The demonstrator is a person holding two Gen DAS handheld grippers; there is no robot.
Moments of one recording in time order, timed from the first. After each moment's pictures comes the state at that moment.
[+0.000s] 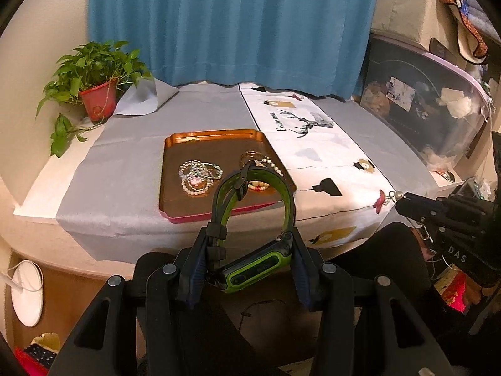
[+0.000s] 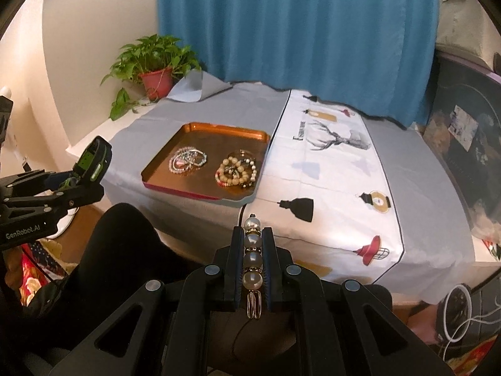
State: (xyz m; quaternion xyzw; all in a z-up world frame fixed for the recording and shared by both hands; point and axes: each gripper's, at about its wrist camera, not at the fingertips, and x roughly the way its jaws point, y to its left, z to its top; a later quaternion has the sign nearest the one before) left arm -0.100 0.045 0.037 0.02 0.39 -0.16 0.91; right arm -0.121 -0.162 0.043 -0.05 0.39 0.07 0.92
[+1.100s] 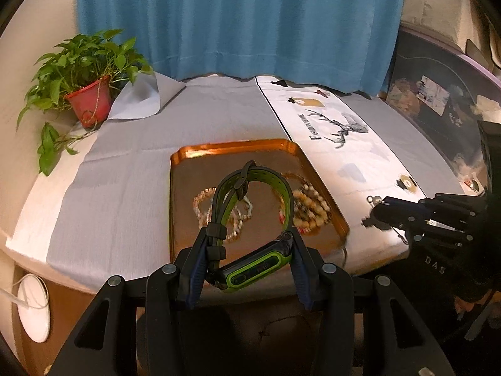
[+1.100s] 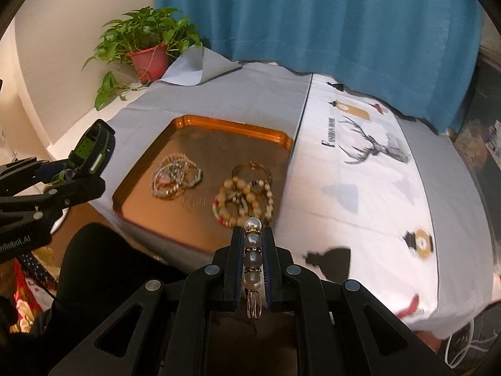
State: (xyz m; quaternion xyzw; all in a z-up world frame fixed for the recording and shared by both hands) left arm 0.033 0.046 0.008 0.03 0.41 -0.15 0.90; right arm 0.035 -0.120 0.001 -0.06 0.43 0.10 0.90
